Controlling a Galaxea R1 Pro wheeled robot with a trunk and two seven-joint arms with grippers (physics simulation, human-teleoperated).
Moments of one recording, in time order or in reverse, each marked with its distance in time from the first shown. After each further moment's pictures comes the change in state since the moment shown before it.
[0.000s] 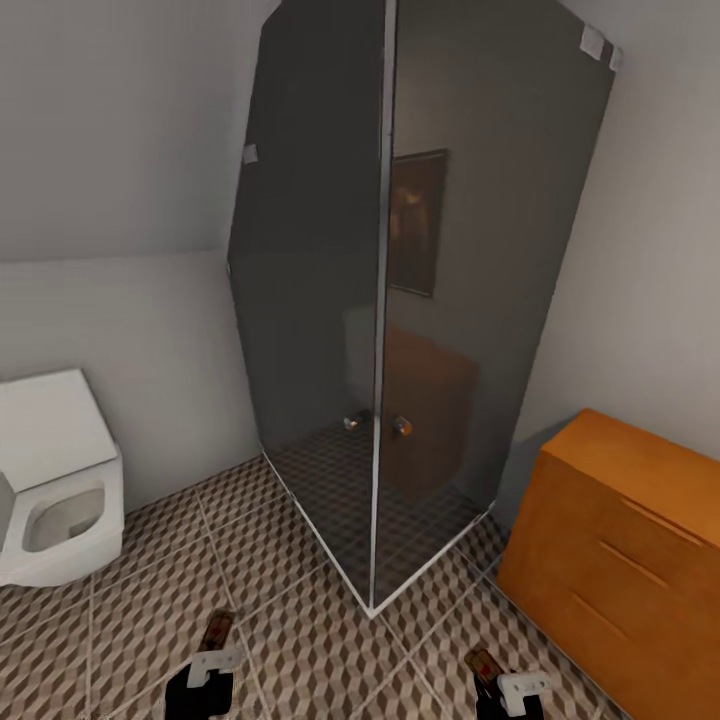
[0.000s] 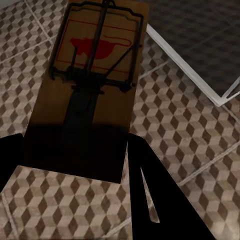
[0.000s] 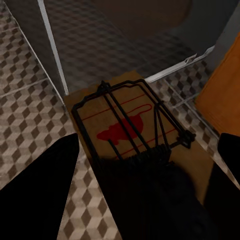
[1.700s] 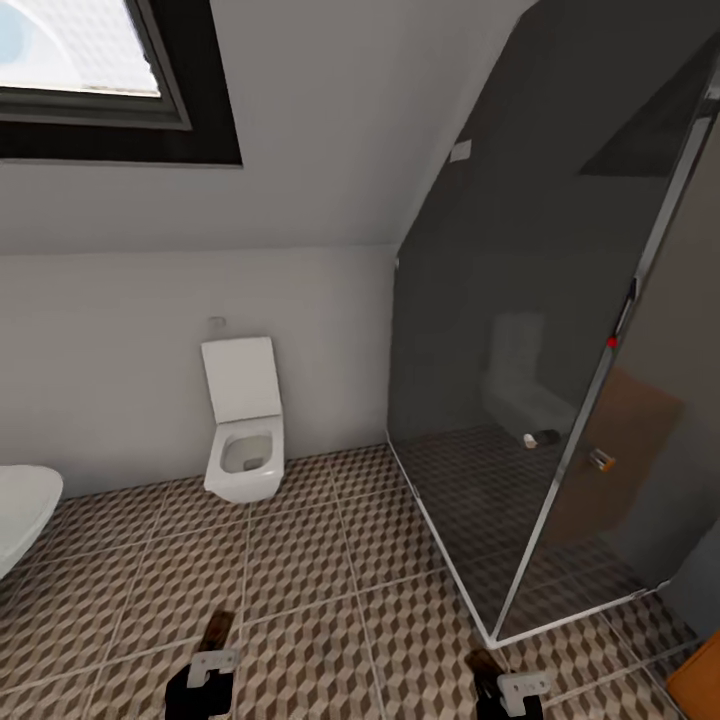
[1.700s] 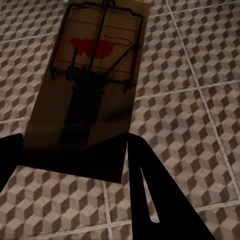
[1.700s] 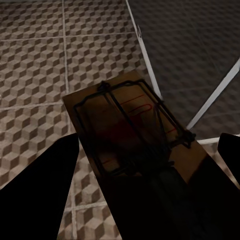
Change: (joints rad) left arm 0.000 0.000 0.000 0.000 0.000 0.000 0.001; right arm 0.000 0.000 0.000 0.000 -0.001 0.002 0.000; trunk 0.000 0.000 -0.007
